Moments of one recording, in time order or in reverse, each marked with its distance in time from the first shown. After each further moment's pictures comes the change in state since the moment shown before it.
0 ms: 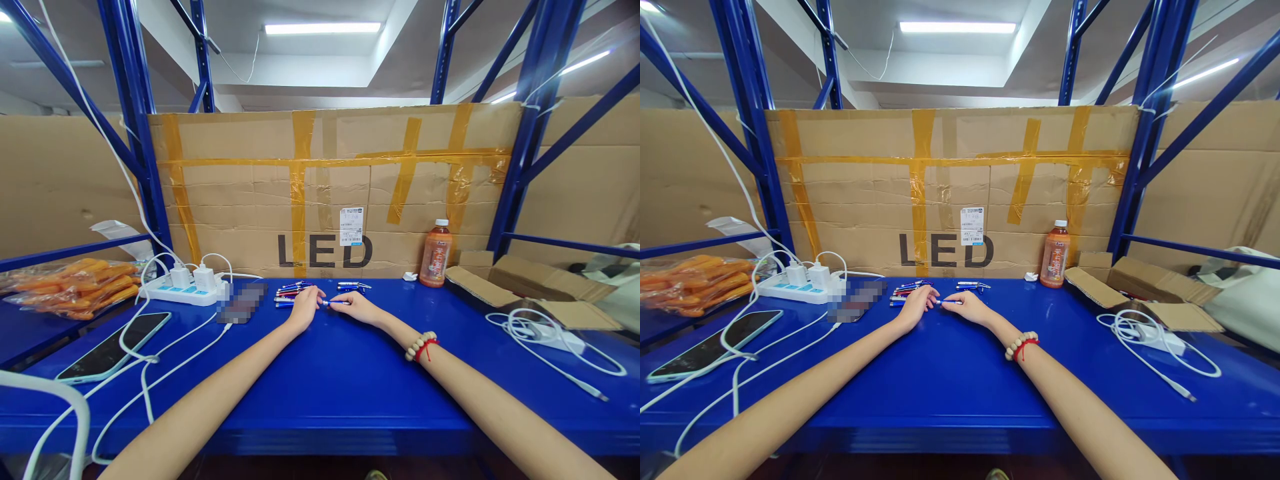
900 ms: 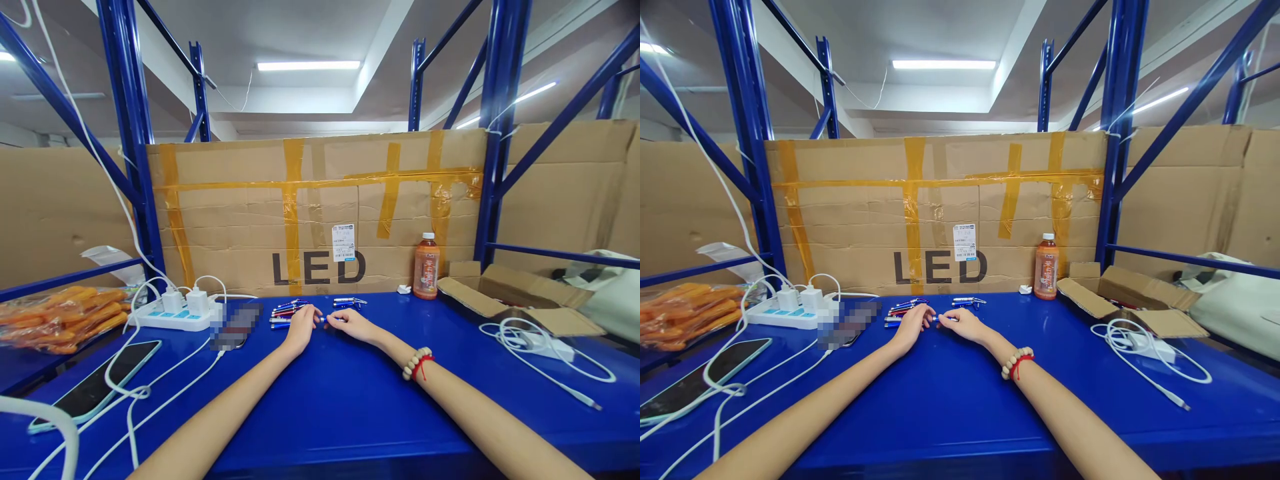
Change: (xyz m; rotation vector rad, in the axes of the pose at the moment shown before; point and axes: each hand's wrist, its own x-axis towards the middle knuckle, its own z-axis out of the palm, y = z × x) left_hand -0.004 0.004 -0.001 0.025 0.007 0.055; right_hand 0.001 0.001 0.000 -0.098 0.034 -0.009
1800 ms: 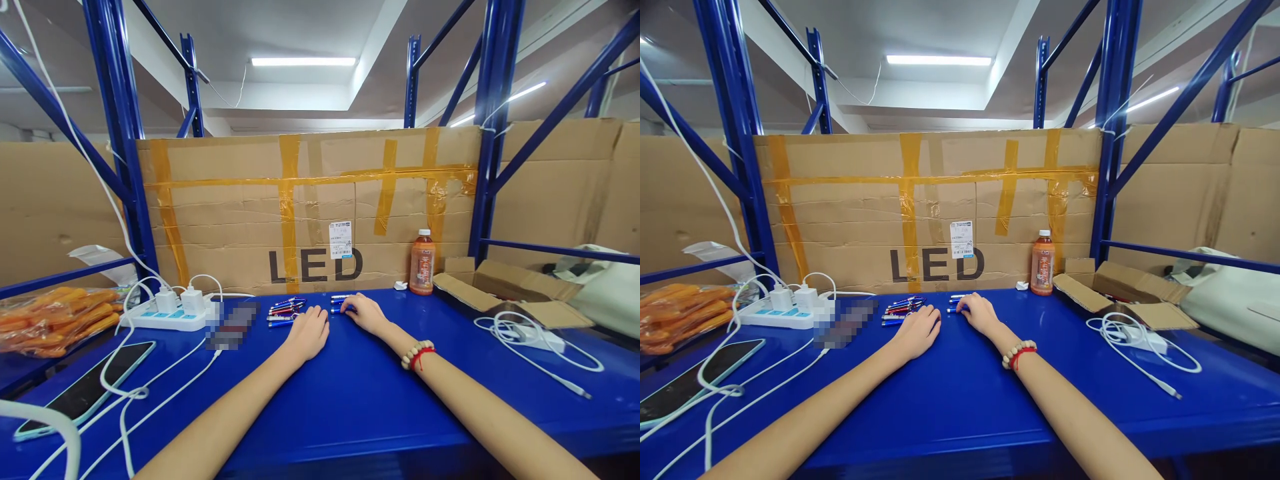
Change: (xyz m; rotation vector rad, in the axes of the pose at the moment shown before) left_hand -0.025 0.022 0.006 0.805 -0.102 0.408; right_hand -0.012 0.013 -0.026 -0.560 0.214 0.103
